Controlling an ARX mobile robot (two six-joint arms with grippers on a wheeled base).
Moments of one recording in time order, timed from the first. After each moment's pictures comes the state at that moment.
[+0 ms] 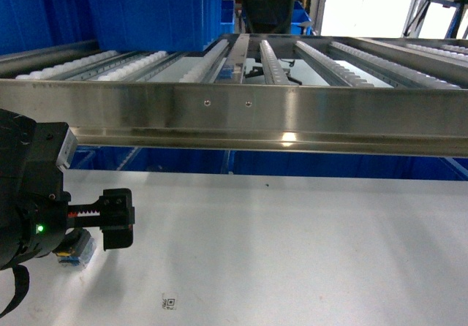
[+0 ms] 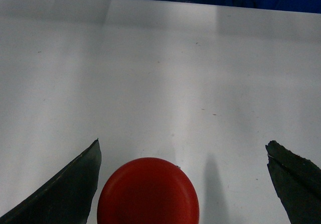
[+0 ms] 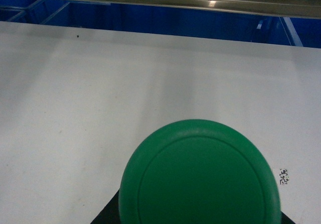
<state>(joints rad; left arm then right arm) -0.19 1.89 0.63 0.55 -0.23 -0.20 -0.14 1.06 0.12 0.48 -0.26 -0.10</state>
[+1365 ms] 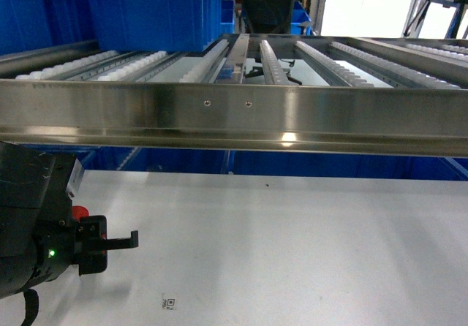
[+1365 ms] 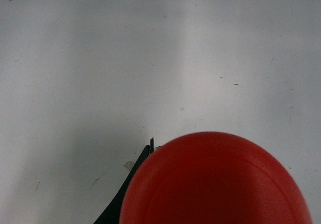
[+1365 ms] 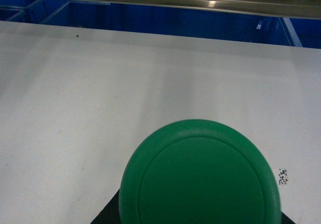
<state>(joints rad) -0.19 2.02 0.65 0.59 -0.22 -0.24 -0.14 1.06 0.12 0.48 -0.26 -0.10</state>
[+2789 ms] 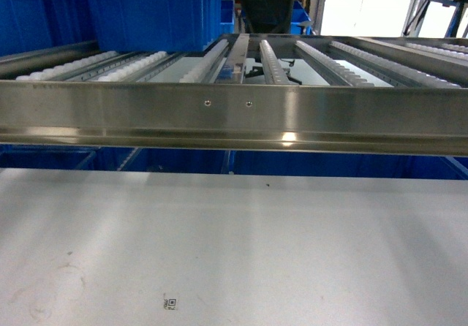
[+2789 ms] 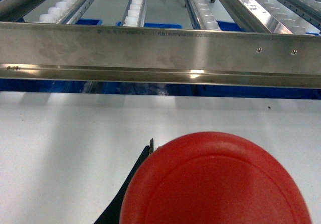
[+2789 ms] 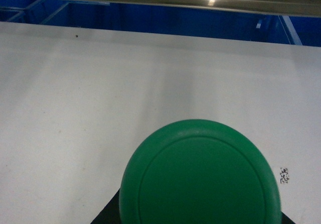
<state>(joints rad) -0.19 0.86 0.42 0.08 -0.15 -0.12 -0.14 1.06 0.12 0.48 -0.26 -0.10</state>
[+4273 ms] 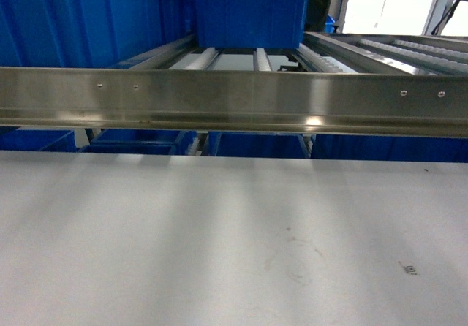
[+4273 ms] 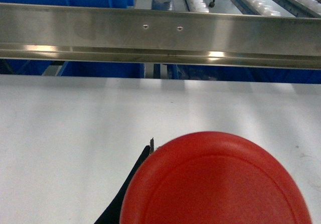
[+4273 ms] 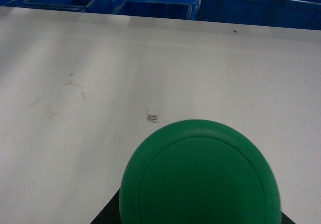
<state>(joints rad) -0.19 0.86 0.42 0.09 -0.15 -0.12 -0.14 1.07 0.12 0.48 -0.26 -0.10</state>
